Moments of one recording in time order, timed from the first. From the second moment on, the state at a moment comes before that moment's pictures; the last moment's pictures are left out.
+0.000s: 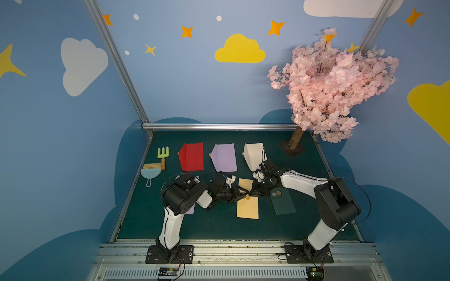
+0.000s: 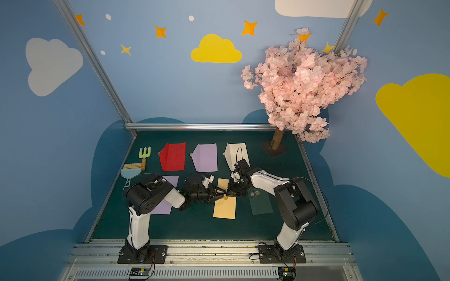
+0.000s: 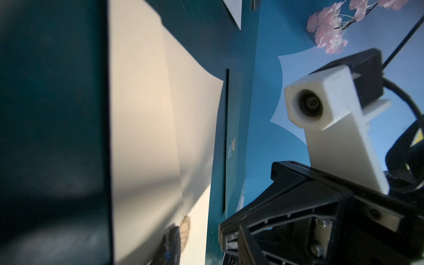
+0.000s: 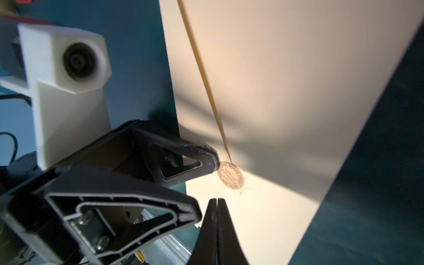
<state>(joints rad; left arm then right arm) -0.65 2.04 0.66 0.95 0.66 -1.24 0.56 1.73 0.97 -0.48 -0.55 0.63</state>
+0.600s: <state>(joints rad) -0.65 2.05 0.65 0.96 0.65 -1.26 0.55 1.82 0.97 -0.44 -0.58 0.65</state>
